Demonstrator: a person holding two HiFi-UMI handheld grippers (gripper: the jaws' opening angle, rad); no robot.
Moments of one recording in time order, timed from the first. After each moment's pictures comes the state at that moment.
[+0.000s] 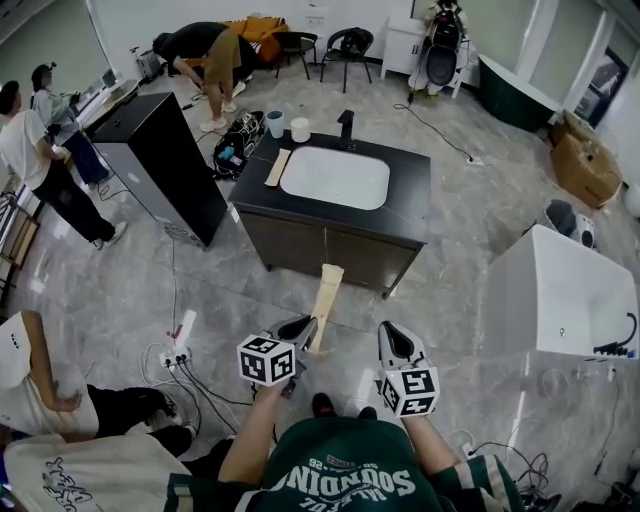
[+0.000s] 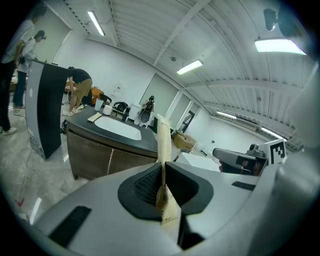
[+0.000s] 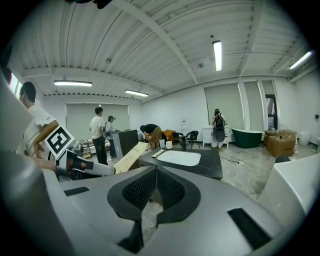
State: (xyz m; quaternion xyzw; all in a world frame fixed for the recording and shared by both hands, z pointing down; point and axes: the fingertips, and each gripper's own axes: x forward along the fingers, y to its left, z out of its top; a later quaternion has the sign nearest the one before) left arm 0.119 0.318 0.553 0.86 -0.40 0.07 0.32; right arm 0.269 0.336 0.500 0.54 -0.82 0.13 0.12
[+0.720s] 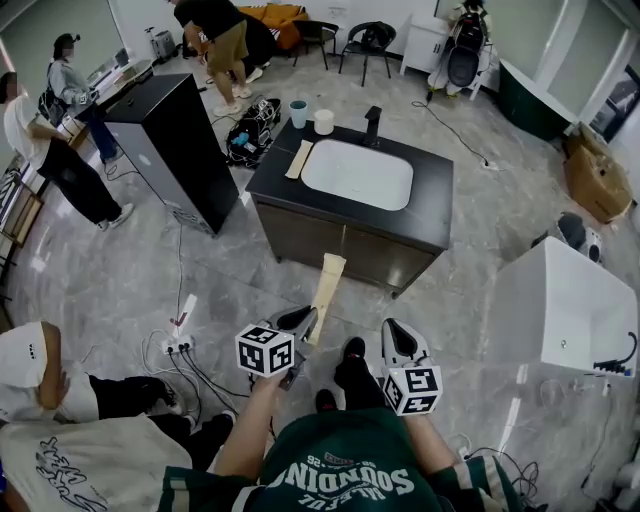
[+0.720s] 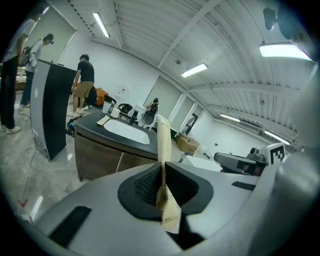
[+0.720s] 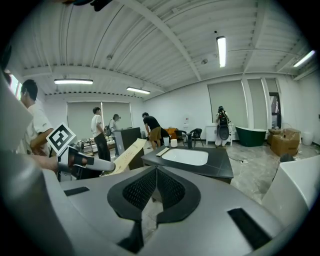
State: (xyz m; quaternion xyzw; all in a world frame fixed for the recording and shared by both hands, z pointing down) left arm 0.051 0.285 0.557 0.85 -0.41 0.06 0.32; right arm 0.210 0.305 0.511 0.52 -0.83 0.14 0.13
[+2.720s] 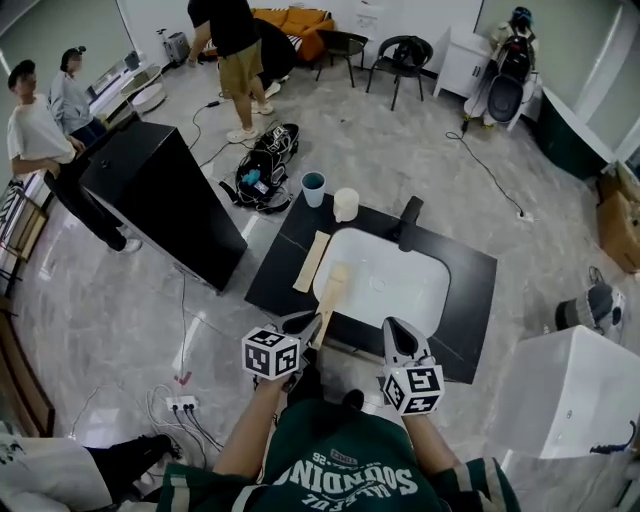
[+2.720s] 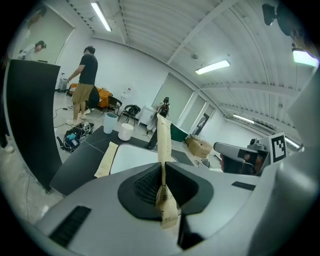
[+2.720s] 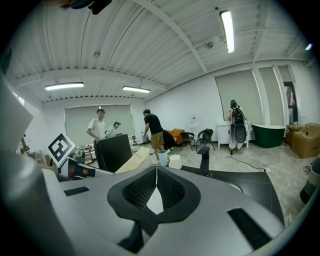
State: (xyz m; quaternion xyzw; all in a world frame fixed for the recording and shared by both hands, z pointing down) left arm -0.020 -0.185 0.579 0.83 -0.43 0.08 0.33; right arm 0.126 -0.188 0.517 0.49 -0.85 0.15 0.11
